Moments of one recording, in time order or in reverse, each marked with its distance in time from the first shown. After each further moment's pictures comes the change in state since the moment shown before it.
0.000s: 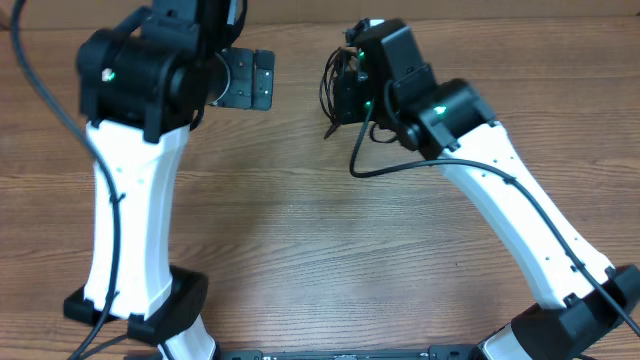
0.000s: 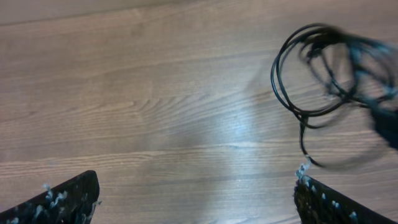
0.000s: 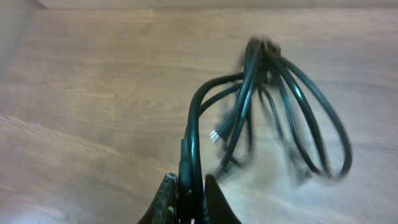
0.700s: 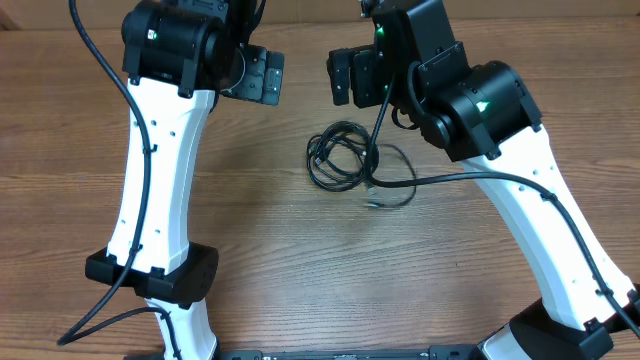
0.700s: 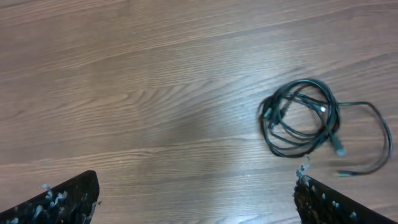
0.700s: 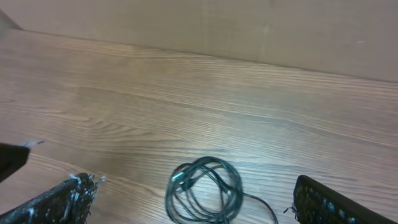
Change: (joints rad) left arm 0.015 0.118 0.000 0.003 0.026 0.061; right arm 0.014 0.005 0.274 -0.188 0.190 -0.113
